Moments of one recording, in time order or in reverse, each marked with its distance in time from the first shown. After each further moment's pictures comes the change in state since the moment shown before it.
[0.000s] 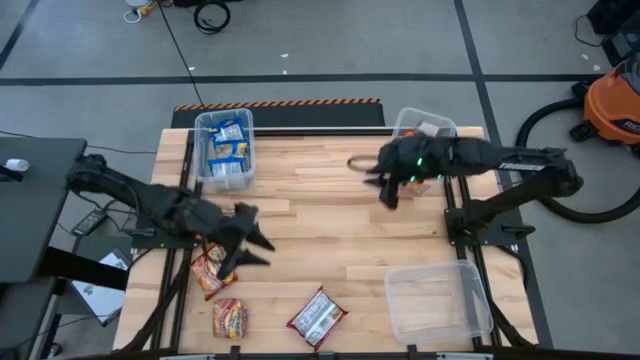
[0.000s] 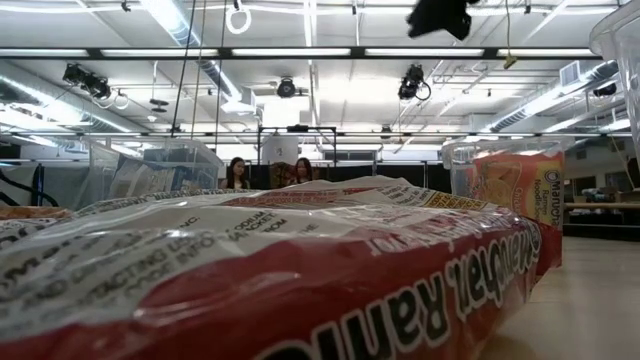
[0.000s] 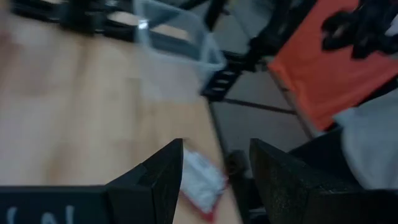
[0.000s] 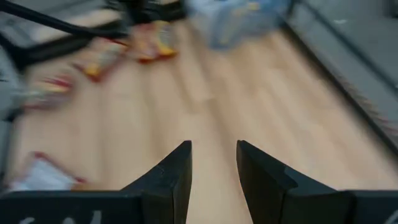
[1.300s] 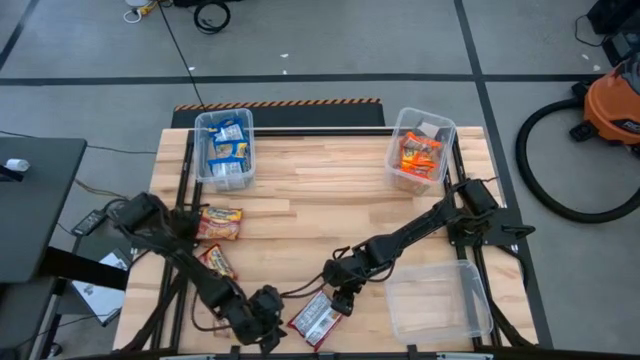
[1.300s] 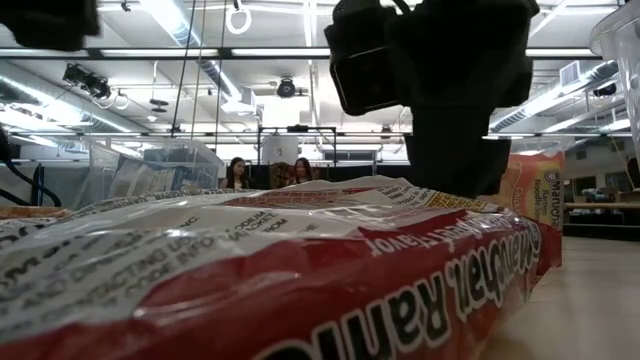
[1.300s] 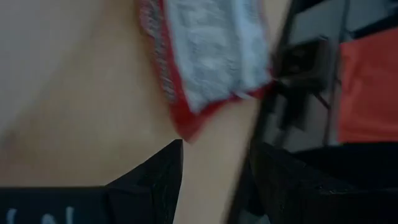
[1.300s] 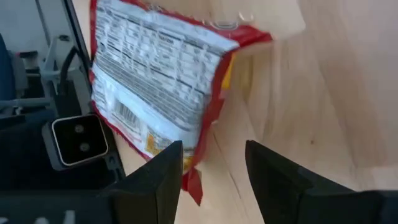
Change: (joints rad) left arm -0.404 0.775 0.000 0.346 -0.257 -0.846; right arm 0.434 0.798 -0.002 0.460 -0.388 0.636
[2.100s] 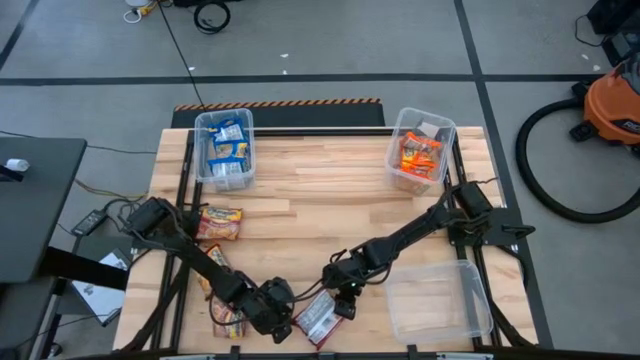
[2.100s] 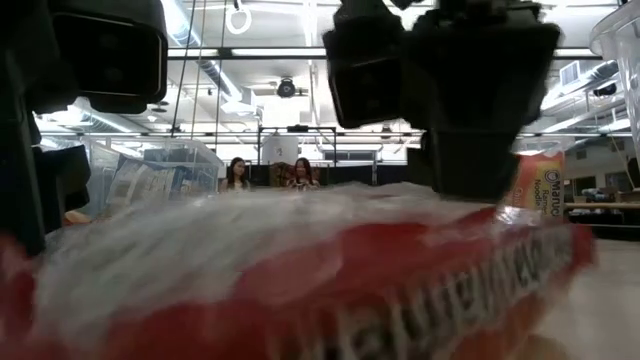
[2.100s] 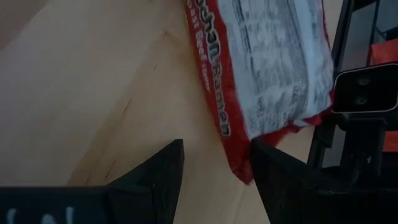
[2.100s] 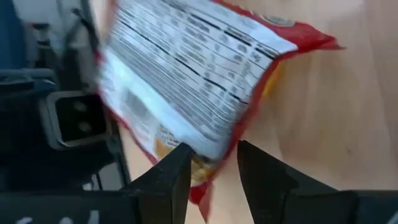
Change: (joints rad) left arm 0.089 0.083 0.000 0.022 0.006 0.080; right arm -0.003 0.045 0.000 0.054 -0.087 -0.078
